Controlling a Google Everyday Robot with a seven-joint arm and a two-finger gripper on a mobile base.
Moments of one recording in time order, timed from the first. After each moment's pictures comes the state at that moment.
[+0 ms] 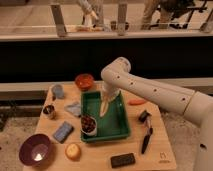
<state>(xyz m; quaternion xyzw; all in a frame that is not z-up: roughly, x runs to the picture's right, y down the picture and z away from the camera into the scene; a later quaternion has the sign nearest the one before) 0.015 0.041 0.787 -0.13 -0.21 -0.62 0.75</state>
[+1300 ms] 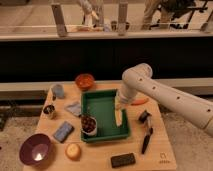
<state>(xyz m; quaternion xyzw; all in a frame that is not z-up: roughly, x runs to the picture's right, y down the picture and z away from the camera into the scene) 0.102 0.088 0.775 -0.13 -0.28 -0.68 0.67</state>
